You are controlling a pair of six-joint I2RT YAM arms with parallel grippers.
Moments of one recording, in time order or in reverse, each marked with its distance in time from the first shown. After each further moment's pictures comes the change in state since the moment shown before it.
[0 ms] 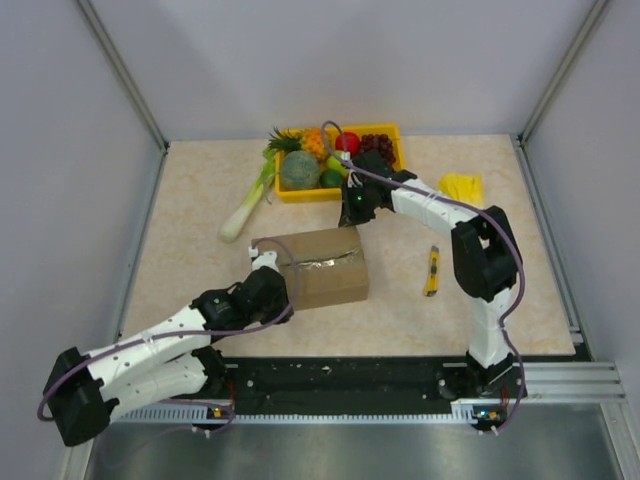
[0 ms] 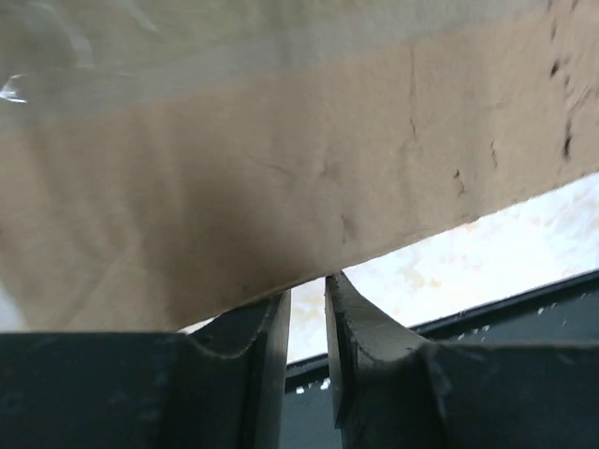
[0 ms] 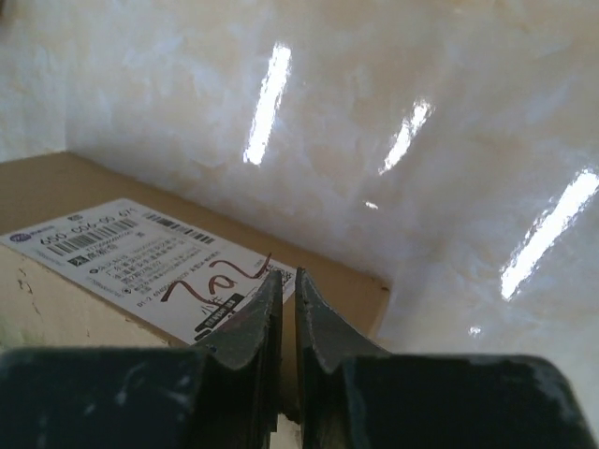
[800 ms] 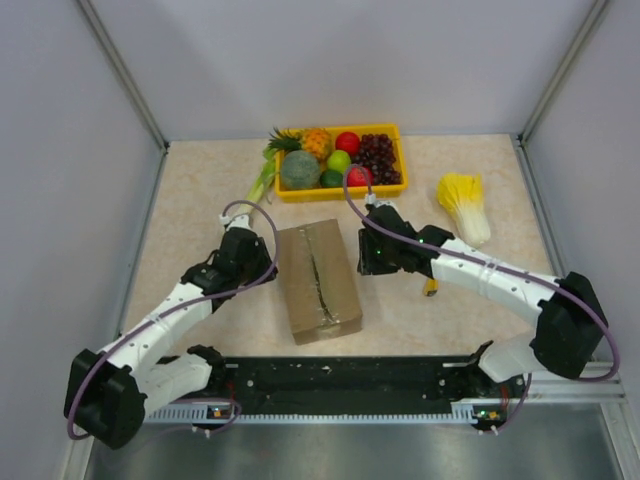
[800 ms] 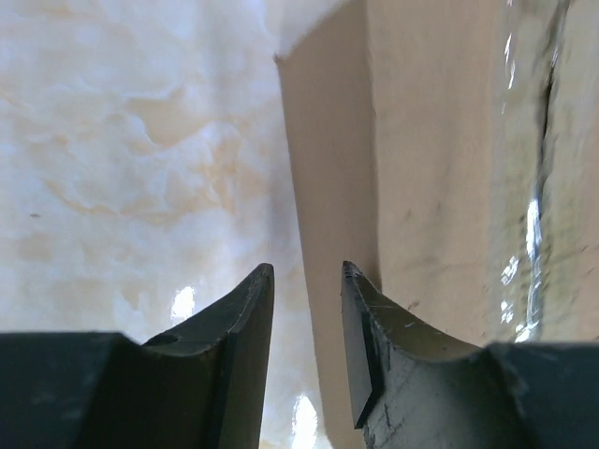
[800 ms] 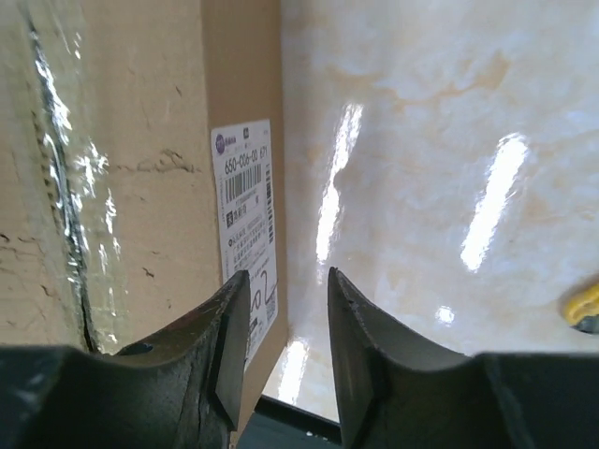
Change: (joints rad) left arm 0.402 0.093 0.079 0.138 0.064 0.166; right arm 0.264 -0.589 -0.546 -0.056 0.367 0.255
